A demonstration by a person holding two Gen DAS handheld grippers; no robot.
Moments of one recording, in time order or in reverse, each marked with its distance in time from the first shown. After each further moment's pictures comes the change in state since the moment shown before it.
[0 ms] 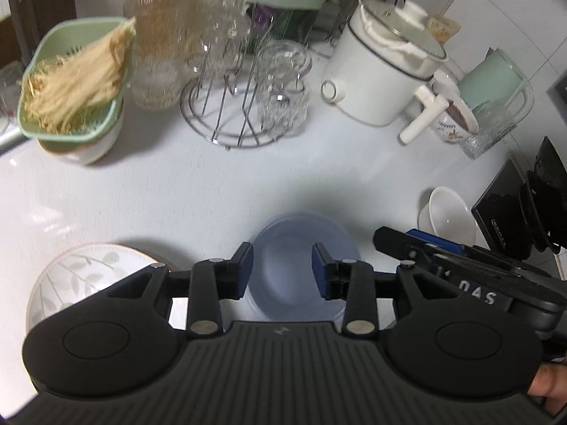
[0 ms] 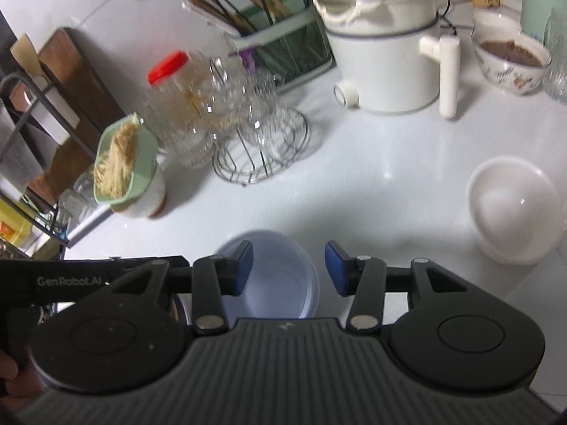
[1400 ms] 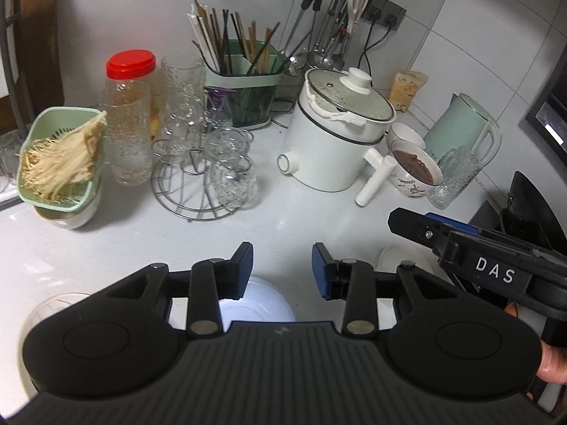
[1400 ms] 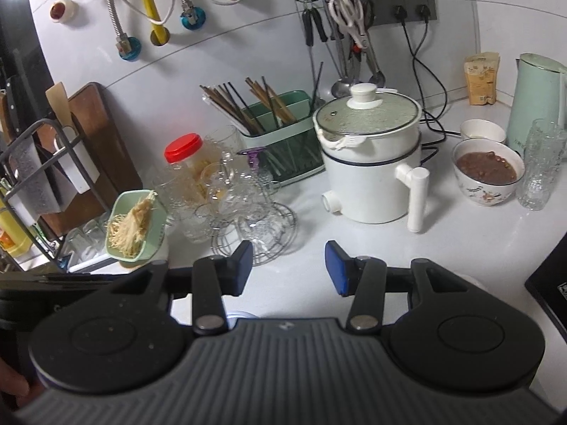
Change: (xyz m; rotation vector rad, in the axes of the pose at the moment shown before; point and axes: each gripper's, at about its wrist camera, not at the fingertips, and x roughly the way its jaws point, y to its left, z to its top) left arm -0.043 -0.066 0.004 0.045 -0.225 -0.022; right arm -0.073 -0.014 0.042 -0.133 -0.230 -0.016
